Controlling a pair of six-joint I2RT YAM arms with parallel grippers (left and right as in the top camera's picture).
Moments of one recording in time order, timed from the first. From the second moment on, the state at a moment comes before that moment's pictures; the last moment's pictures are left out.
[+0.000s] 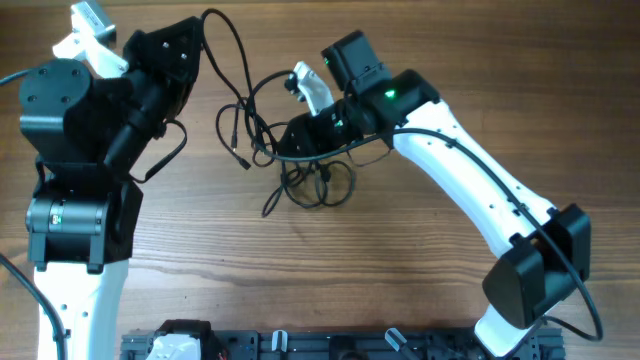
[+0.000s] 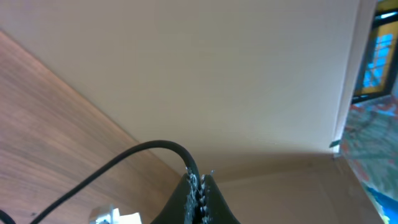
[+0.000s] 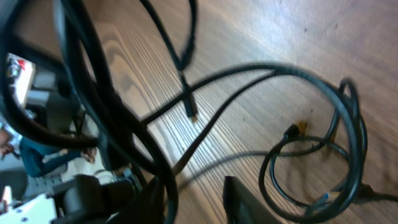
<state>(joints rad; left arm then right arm) -0.07 1.12 1.38 -0.40 0.32 -1.12 0.60 1.85 1.66 -0.87 -0.64 0.18</state>
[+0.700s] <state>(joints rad) 0.09 1.13 1.38 -0.60 0.30 -0.99 0.31 1.66 1.64 -0.93 -0.66 0.16</state>
